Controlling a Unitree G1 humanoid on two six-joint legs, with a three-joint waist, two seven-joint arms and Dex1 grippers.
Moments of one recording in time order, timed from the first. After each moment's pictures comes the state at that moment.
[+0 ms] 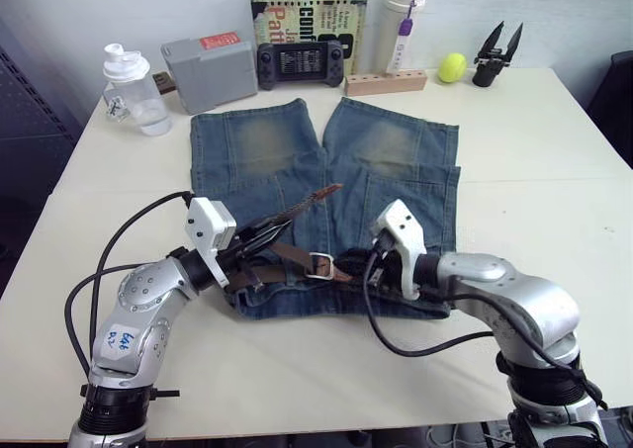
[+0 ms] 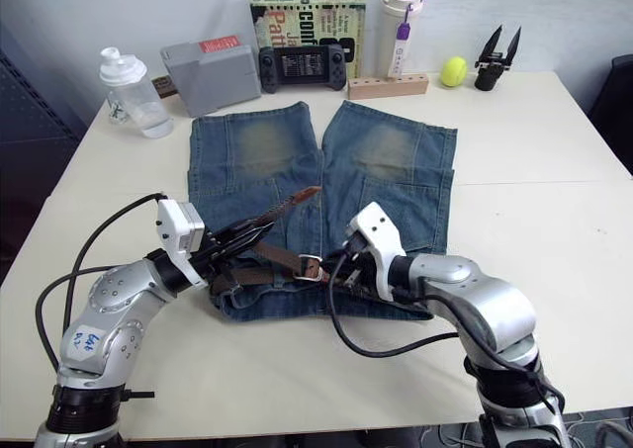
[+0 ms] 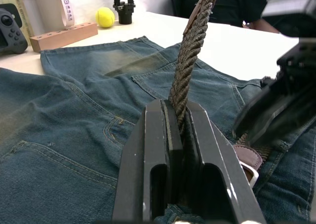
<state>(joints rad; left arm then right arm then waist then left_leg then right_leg) -0.19 0.45 0.08 -0.39 -0.45 0.35 -0.64 -0.43 -0.42 0.06 -0.56 0.52 1.18 0.58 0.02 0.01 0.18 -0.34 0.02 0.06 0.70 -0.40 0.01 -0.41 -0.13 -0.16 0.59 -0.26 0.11</state>
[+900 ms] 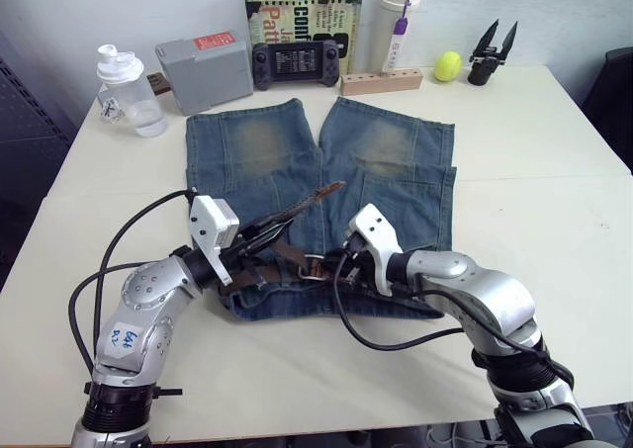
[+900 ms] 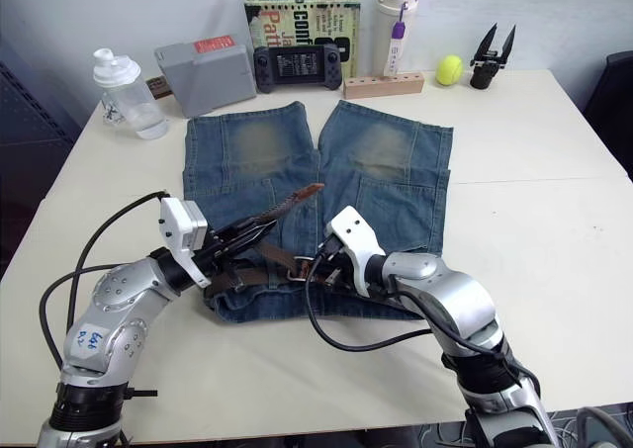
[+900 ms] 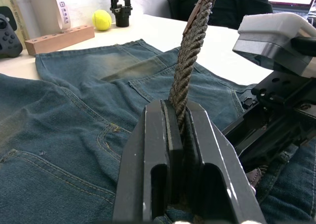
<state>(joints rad) -0.20 0.44 0.07 -0.39 -0.45 0.35 -0.63 -0.49 -0.39 0.24 -0.43 0.43 1.09 0.50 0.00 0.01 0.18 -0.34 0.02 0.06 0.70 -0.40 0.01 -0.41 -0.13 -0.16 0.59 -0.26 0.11</state>
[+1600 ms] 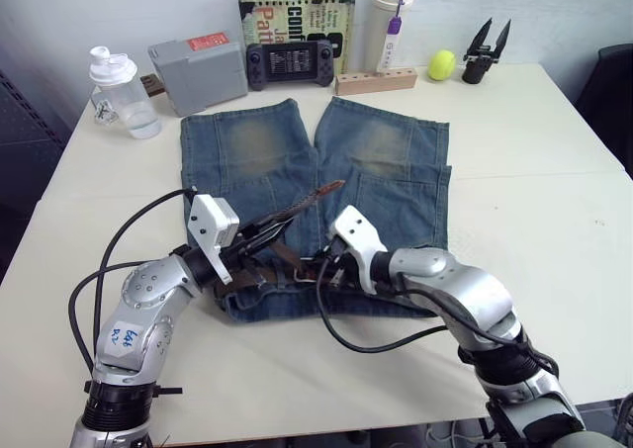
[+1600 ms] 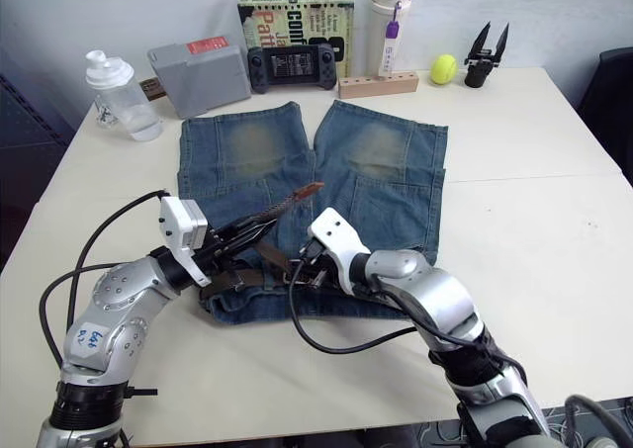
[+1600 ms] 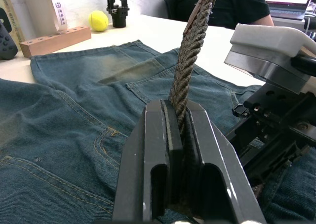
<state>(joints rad) -0.16 0.45 0.07 -0.38 -0.44 0.34 -0.63 -0.55 -0.36 0.36 -0.38 0.35 1.05 0.50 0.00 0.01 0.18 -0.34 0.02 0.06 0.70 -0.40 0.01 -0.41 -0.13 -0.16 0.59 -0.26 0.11</state>
